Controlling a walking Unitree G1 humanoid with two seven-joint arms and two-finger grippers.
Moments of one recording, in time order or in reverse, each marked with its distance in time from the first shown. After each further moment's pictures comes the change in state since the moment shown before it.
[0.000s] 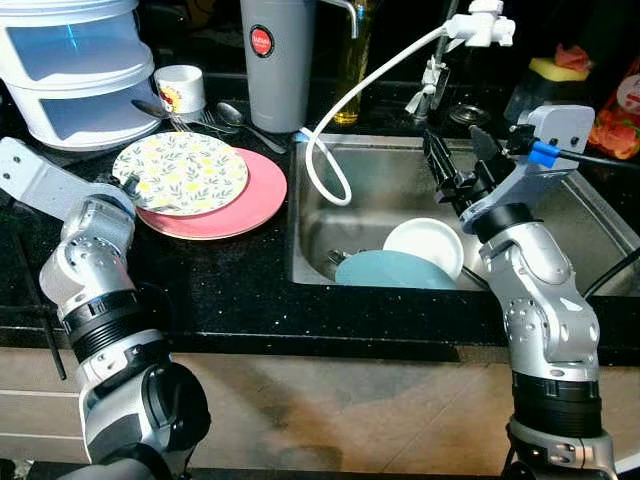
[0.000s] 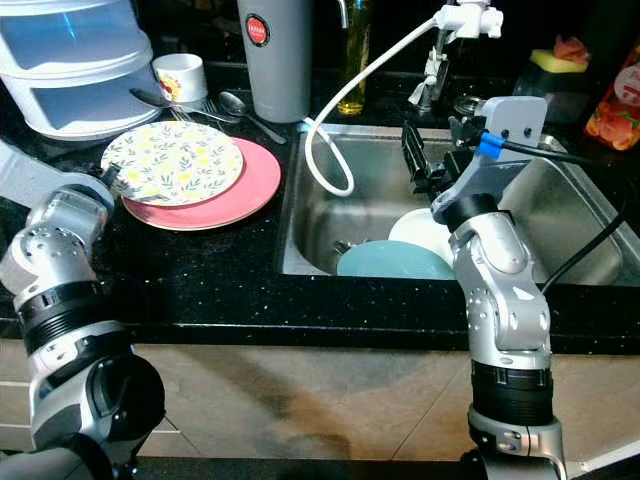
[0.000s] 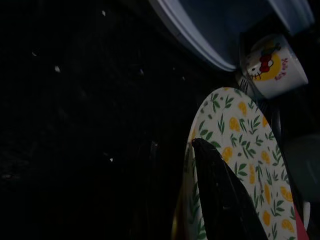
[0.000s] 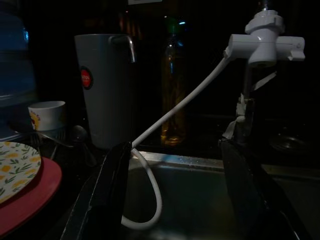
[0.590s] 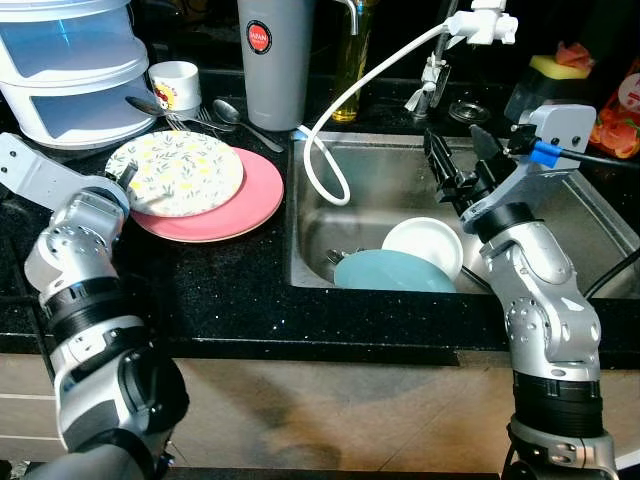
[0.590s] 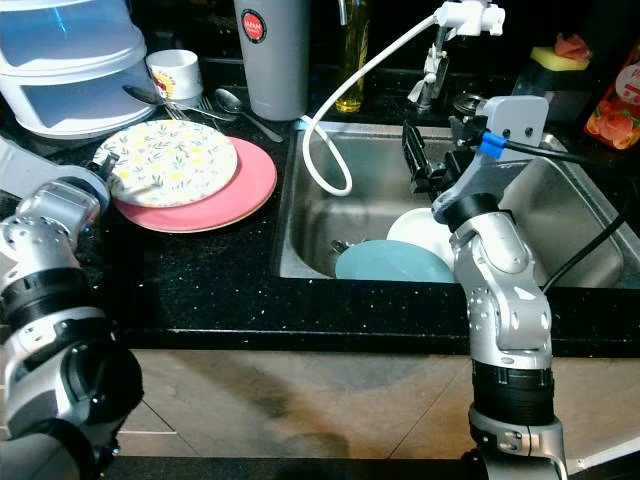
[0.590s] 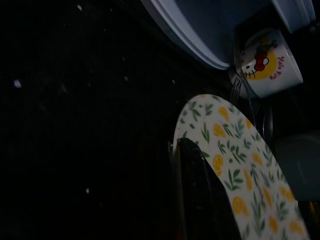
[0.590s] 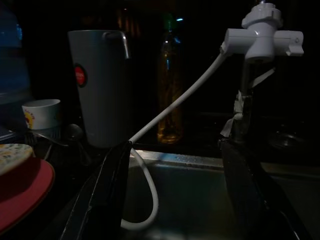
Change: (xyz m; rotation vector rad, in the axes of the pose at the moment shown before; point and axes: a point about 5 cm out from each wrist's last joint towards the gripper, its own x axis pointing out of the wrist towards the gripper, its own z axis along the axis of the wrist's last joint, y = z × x) left arm 0.011 0.002 0.019 -0.021 0.041 -0.039; right arm 0.000 -0.001 0.001 0.005 -0.002 -0.001
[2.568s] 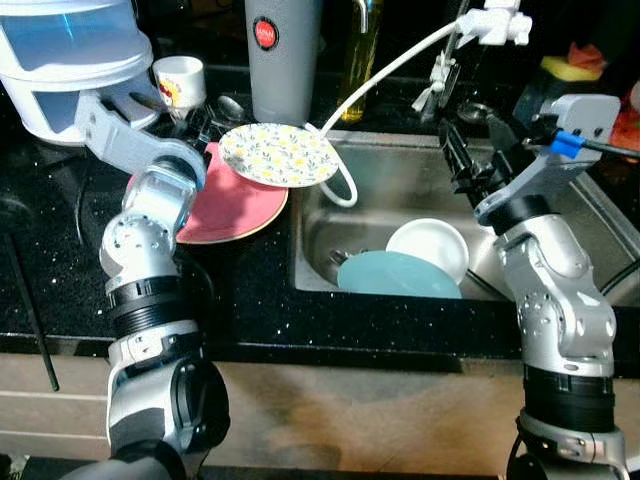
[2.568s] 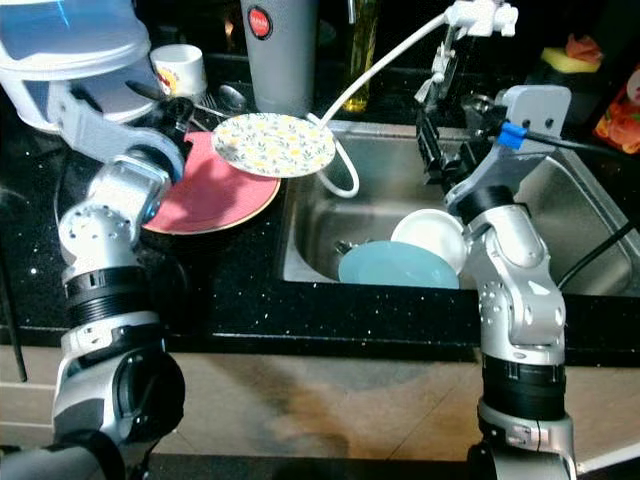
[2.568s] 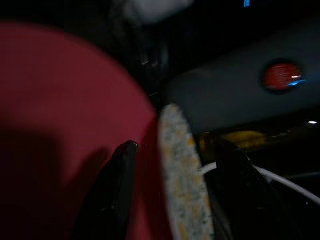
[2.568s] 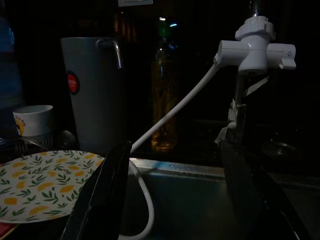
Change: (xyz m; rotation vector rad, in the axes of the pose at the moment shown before) left arm -0.017 -0.066 -0.069 -0.187 0.175 -0.383; right arm 0.003 -0.010 0.010 -0.014 -0.025 -0.024
